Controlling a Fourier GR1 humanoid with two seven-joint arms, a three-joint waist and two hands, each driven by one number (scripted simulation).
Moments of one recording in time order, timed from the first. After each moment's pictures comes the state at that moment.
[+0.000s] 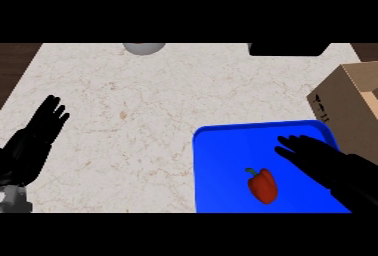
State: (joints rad) left arm -0.02 0.40 0.04 -1.60 0.38 0.05 0.19; right arm -0.06 -0.90 0.35 -2.16 0.31 0.37 0.24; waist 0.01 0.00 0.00
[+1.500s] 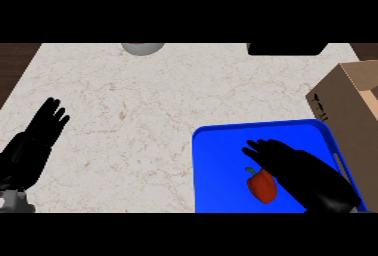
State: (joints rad) left arm -0.01 0.30 0.12 -1.66 0.29 -0.02 0.26; right arm -0.13 -0.50 0.42 -2.02 0.61 0.69 0.36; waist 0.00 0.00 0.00
